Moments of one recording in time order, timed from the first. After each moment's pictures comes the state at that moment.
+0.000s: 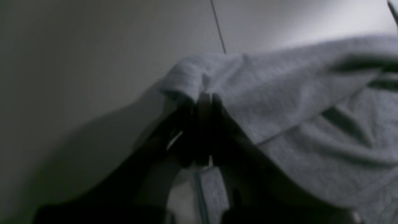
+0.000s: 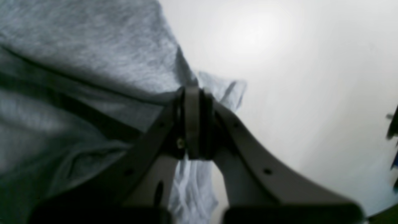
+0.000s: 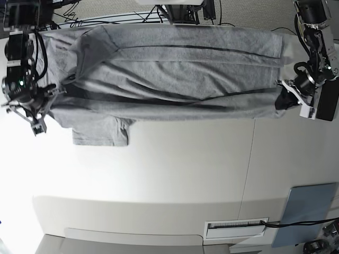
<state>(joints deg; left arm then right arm) 8.0 -24.6 -23.2 75.3 -37.0 -43.1 34.4 -9.0 35.5 12.9 103.3 18.1 16.2 -63.2</state>
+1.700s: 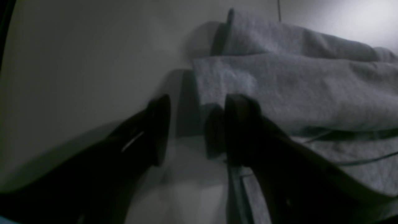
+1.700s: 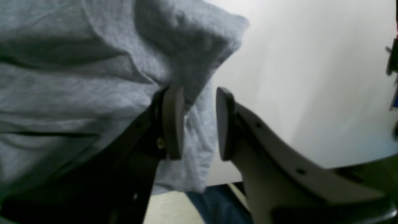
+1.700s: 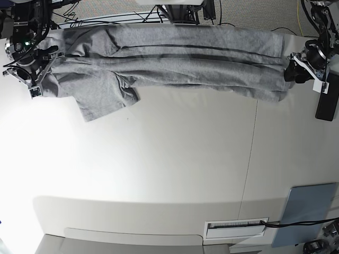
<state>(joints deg) 19.9 -24.6 -32.0 80.1 -39.8 -42.9 41.7 -27.7 30.0 21.5 111.3 11.4 15.4 -60.1</state>
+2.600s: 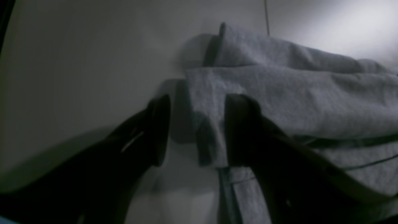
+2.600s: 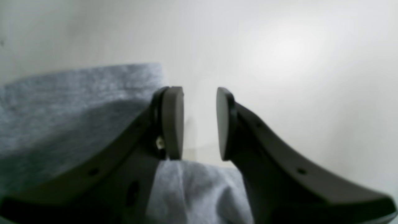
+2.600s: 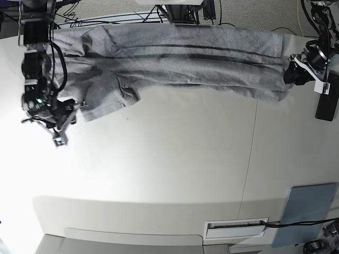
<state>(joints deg) 19.9 -24.7 -32.0 80.1 -43.0 -42.9 41.7 5.1 29.3 0.1 87.1 20.0 15.4 -61.0</state>
